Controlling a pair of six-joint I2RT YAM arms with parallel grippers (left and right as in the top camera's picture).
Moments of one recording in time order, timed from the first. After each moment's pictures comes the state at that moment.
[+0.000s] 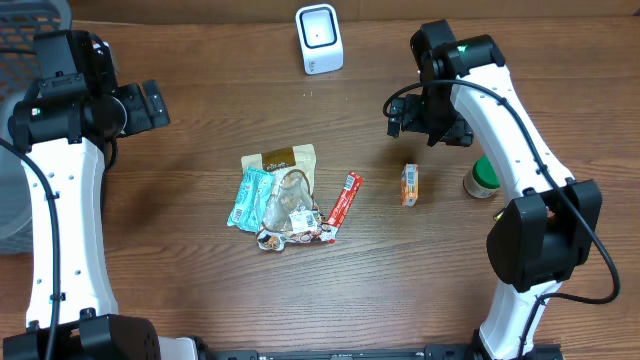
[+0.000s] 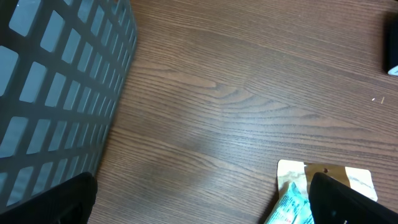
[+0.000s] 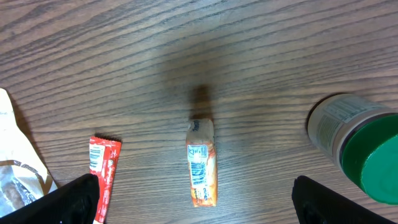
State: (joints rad) left arm 0.20 1.58 1.62 -1.02 -0.03 -0.13; right arm 0.24 2.03 1.89 -1.36 0.02 0.41
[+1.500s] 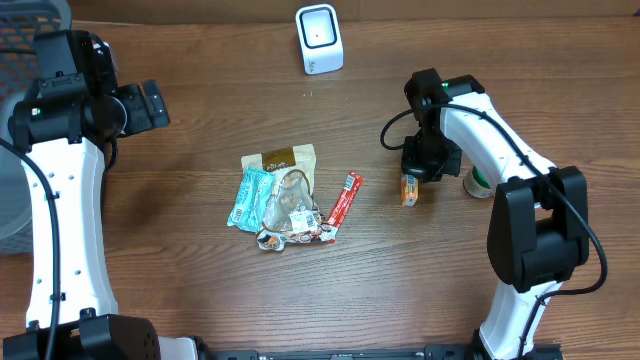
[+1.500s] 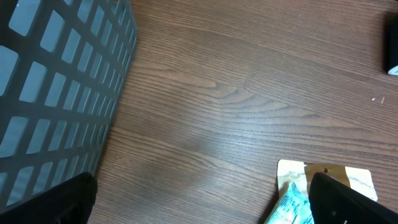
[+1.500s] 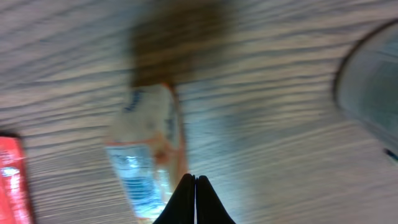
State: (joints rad) left arm 0.20 1.58 1.62 -1.02 -0.03 -0.13; right arm 0.24 2.03 1.56 -1.22 0.00 0.46
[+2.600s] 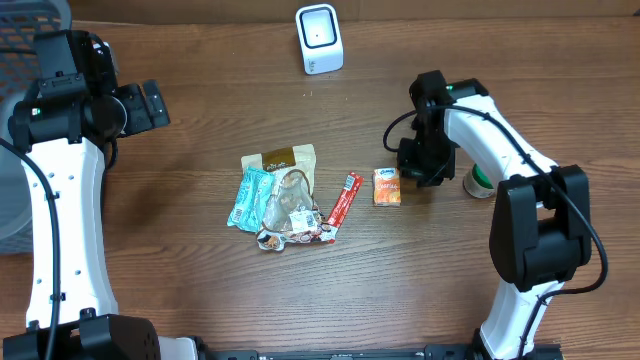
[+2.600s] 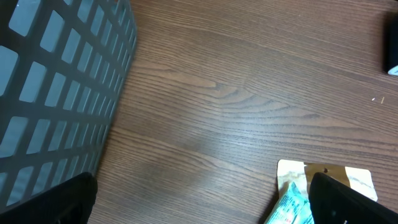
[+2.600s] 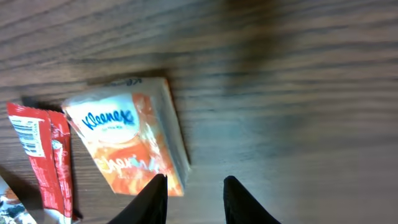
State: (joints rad) left arm 0.20 1.58 1.62 -1.02 -0.03 -0.13; right arm 0.22 2.03 1.51 -1.15 -0.16 0.38
